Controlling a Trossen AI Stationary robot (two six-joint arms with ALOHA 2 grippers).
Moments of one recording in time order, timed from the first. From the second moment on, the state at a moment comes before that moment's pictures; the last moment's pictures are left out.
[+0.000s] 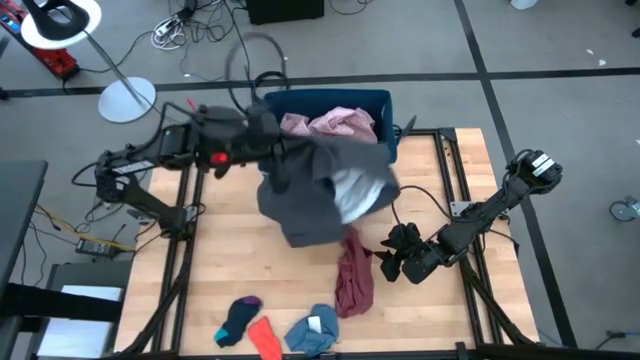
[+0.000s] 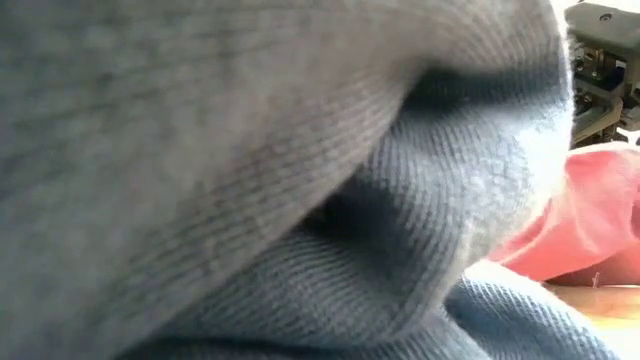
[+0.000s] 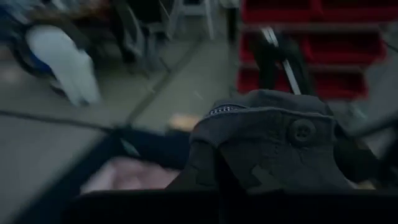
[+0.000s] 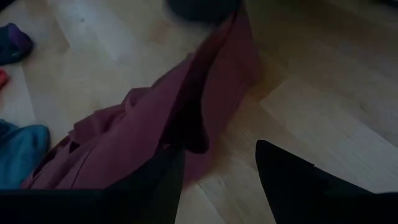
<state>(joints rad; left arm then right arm) 0.00 1.42 1.87 -0.65 -0.31 -0.03 0.63 1.34 0.60 -0.26 0.66 1.20</state>
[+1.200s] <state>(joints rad) 0.35 1.79 2.29 -0.76 -0.30 0.06 0.63 1.34 0.60 -0.26 0.67 1.15</state>
